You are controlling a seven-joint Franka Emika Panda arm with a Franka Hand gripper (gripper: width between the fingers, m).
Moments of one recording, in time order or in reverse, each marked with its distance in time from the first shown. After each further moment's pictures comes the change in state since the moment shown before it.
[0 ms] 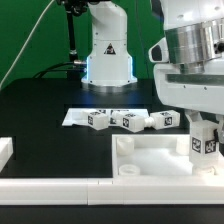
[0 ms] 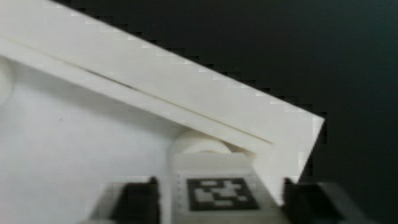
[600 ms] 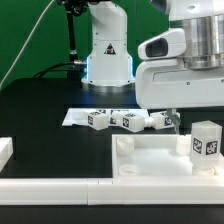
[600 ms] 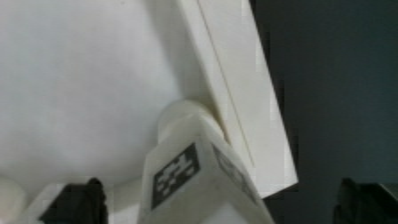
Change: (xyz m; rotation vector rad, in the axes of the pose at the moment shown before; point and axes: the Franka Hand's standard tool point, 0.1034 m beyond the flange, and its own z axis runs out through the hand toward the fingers) arm 0.005 -0.002 -0.008 -0.079 -0.011 -0.790
